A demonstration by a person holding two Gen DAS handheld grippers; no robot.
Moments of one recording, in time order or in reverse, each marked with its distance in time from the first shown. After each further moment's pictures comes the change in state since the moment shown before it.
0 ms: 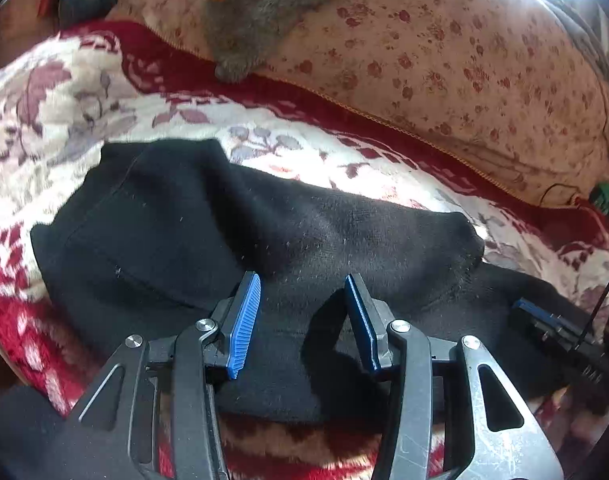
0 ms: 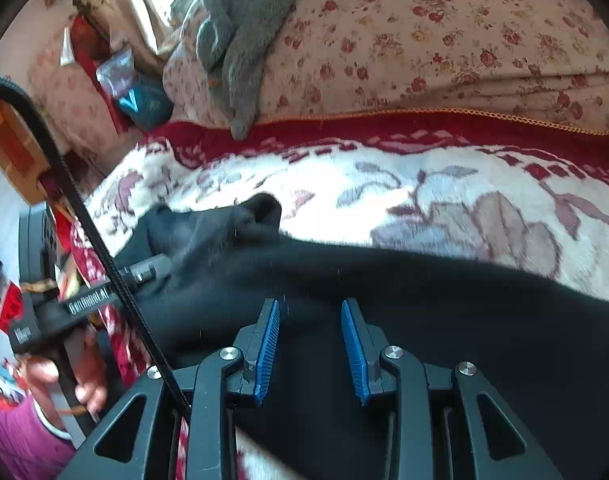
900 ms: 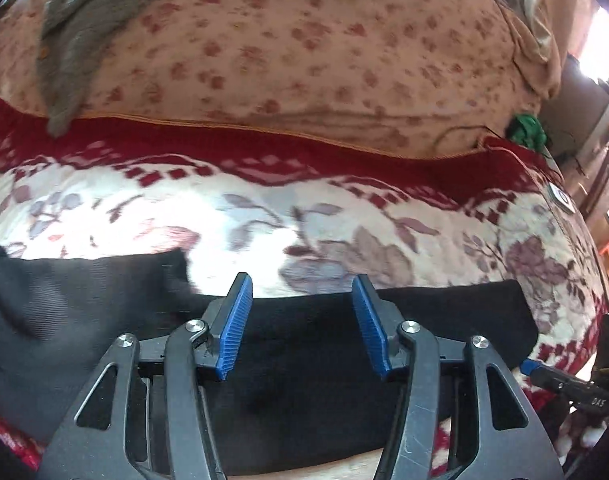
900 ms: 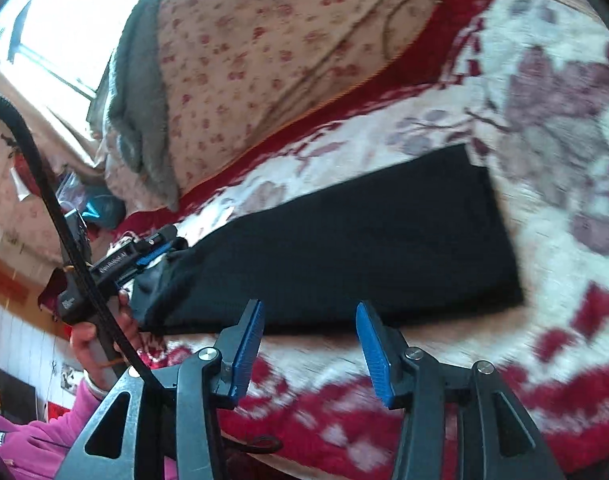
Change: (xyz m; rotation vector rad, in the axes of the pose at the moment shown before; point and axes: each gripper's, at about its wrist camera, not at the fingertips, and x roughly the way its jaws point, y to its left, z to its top) left arm 0.006 -0.173 0.021 0.241 0.090 -0.268; right arm -0.201 -0.131 -0.100 0.438 -0.082 -0.064
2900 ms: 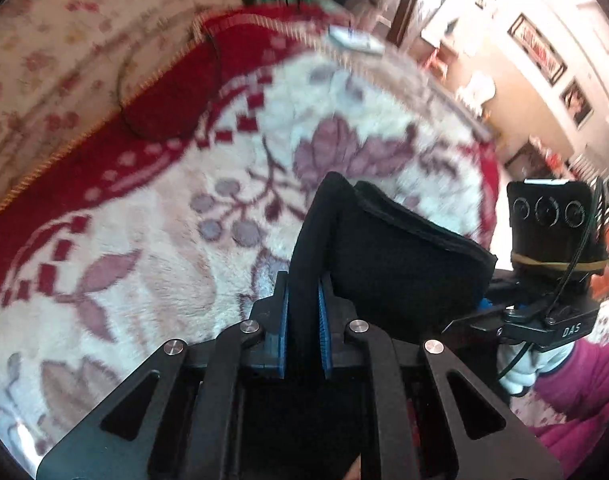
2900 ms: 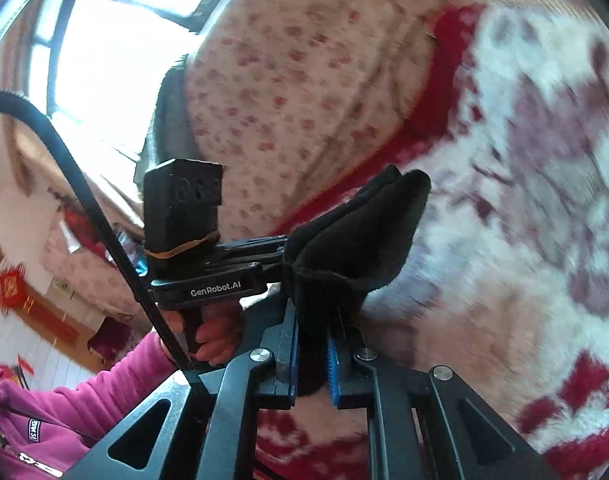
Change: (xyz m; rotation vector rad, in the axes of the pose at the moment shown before) left arm 0.086 -0.194 0.028 0.607 0.335 -0.624; right arm -0.032 -0.024 0.028 0.043 -0.218 0.231
